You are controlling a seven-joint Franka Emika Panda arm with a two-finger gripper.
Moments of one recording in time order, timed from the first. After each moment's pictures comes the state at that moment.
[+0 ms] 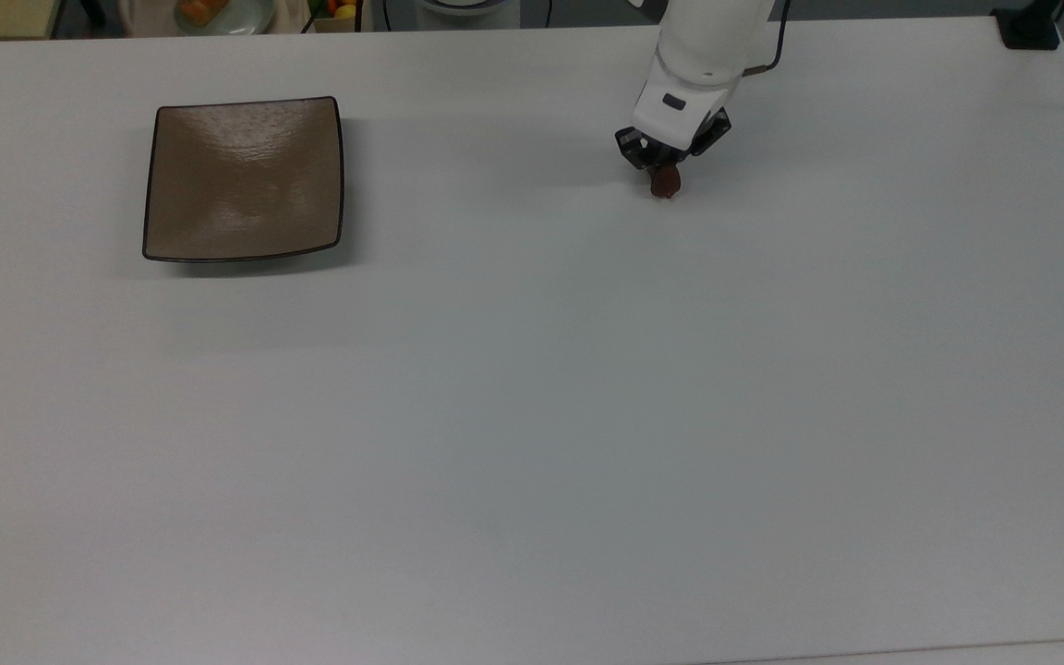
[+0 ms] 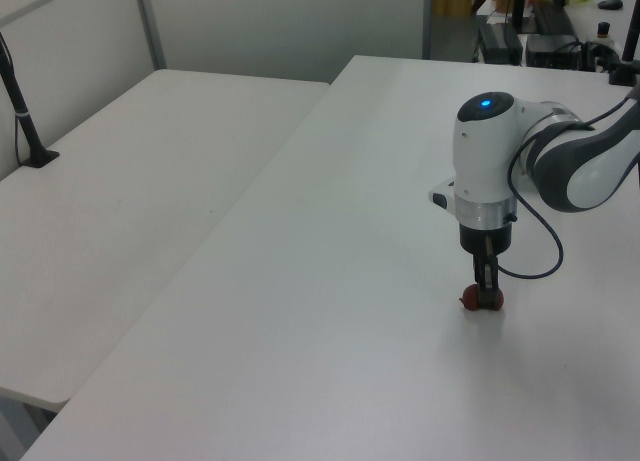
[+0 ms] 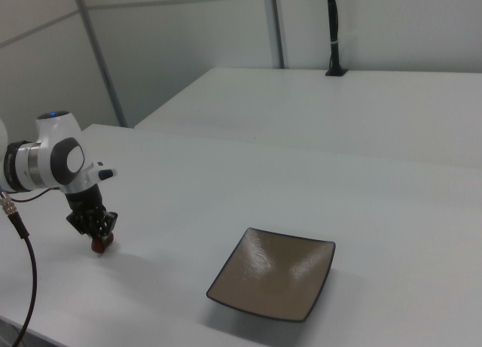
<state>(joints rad) 0.33 0.20 0.25 -2.14 -0.06 2.25 0.25</state>
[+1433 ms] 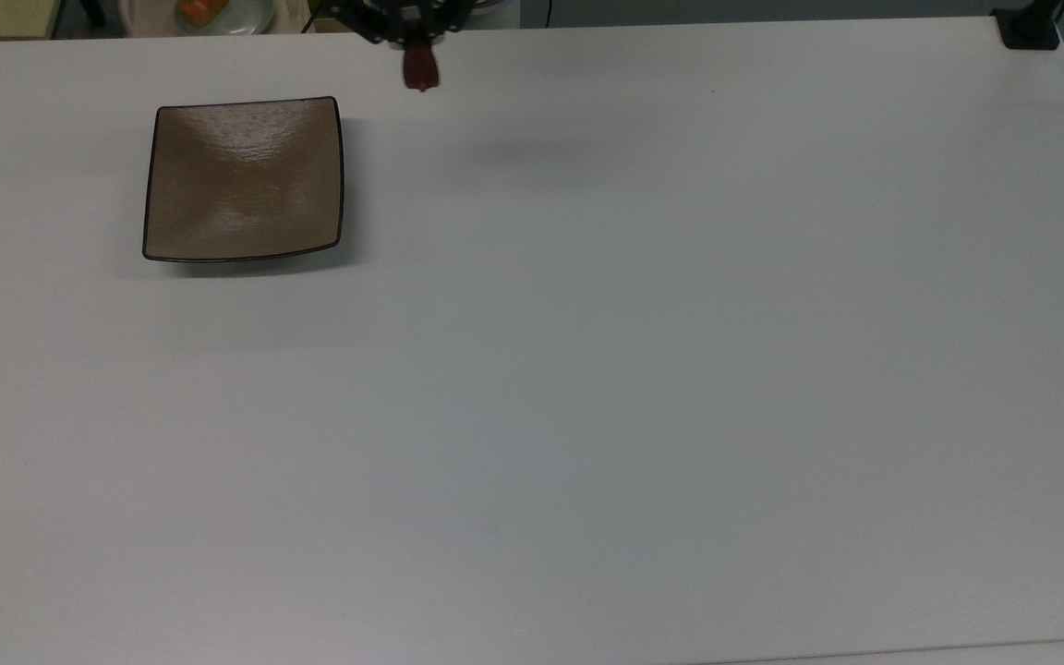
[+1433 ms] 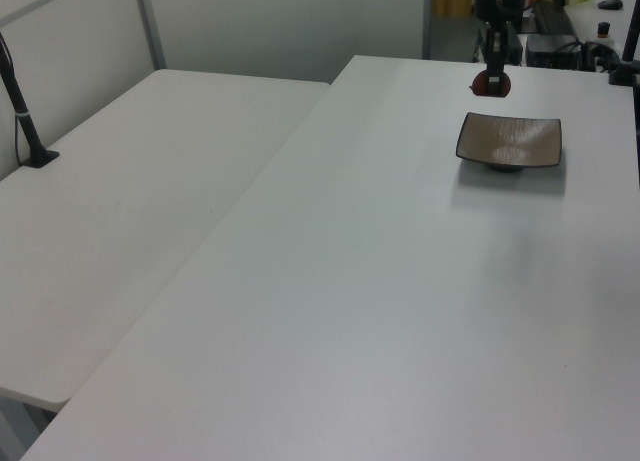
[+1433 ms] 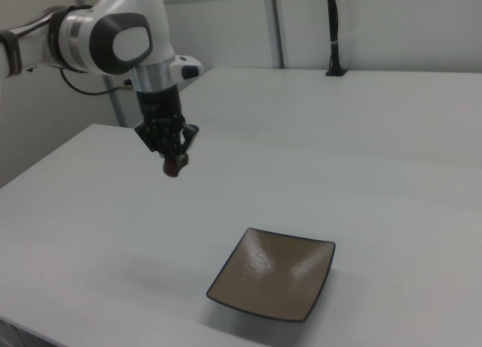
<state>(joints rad) 0.18 -0.04 -0.13 -1.77 0.02 1.69 -0.21</state>
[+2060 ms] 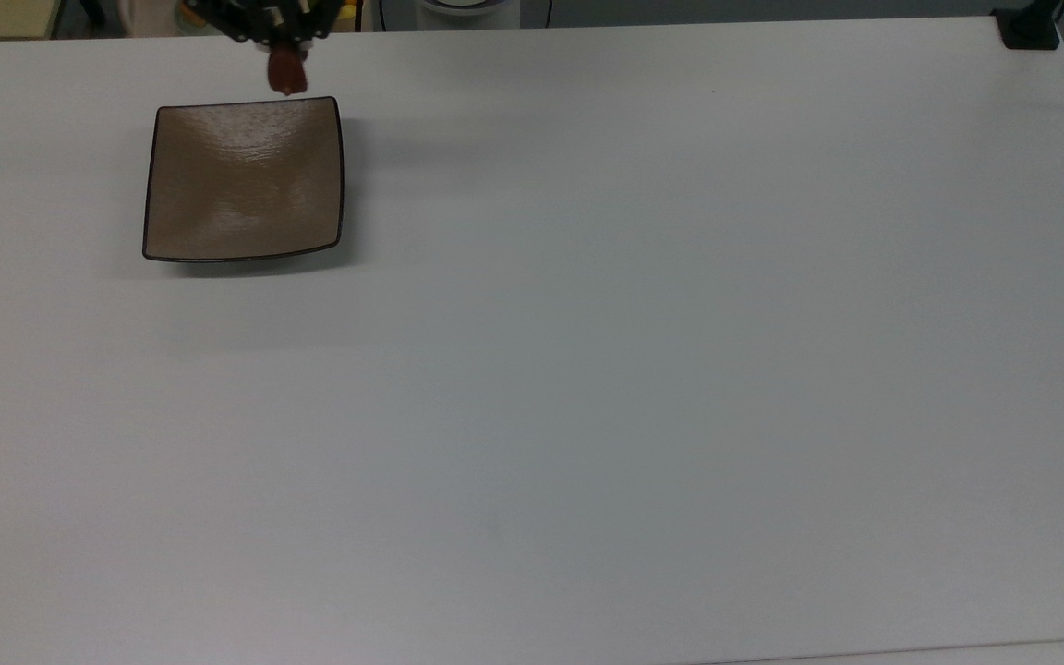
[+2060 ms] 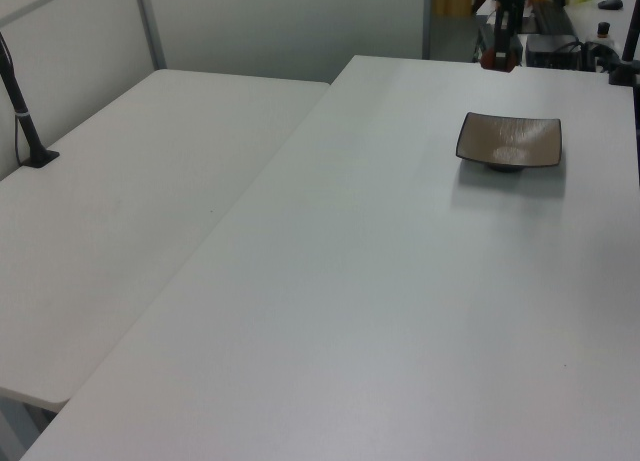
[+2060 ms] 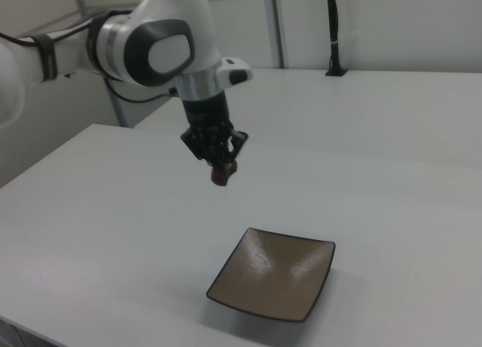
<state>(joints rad) 0.13 -0.03 -0.27 -1.77 -0.01 1.77 -0.32</state>
